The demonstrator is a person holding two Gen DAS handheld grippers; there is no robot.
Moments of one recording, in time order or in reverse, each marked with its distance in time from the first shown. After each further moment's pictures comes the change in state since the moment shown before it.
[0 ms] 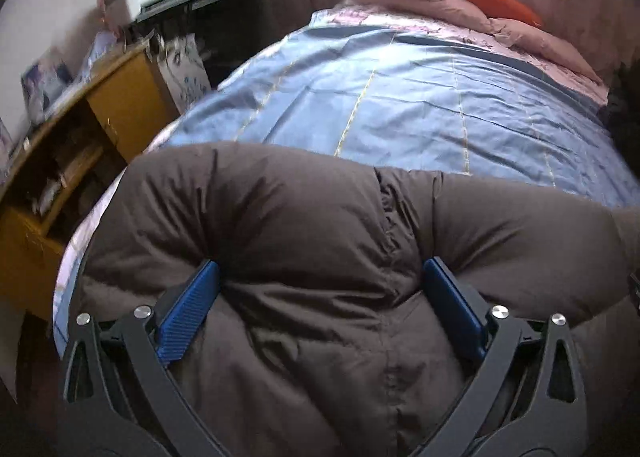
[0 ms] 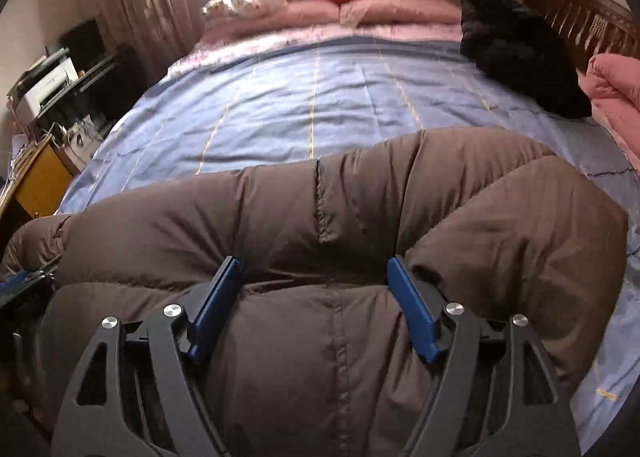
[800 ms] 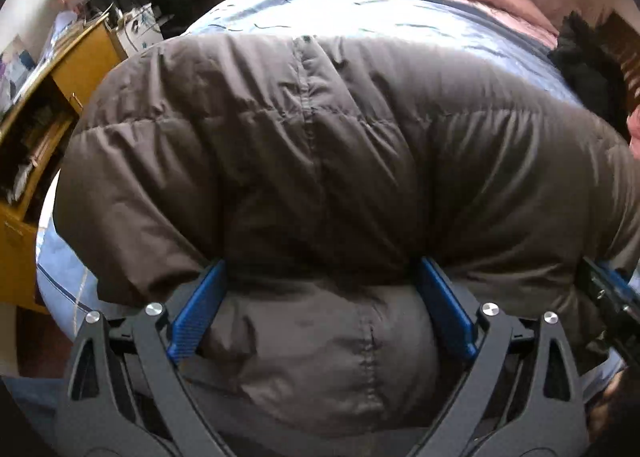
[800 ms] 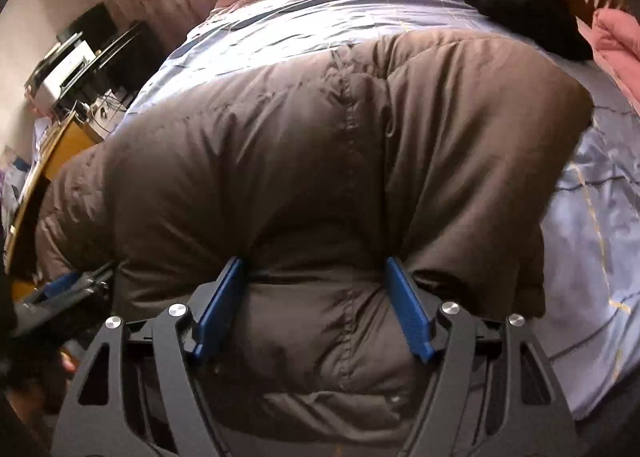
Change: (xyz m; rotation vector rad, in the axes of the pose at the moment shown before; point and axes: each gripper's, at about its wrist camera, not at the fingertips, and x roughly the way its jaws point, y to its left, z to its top) left arm -0.048 -0.019 -0.081 0.089 0.134 -0.134; right arm -0.056 -0.003 -0.079 0.025 0.123 0.084
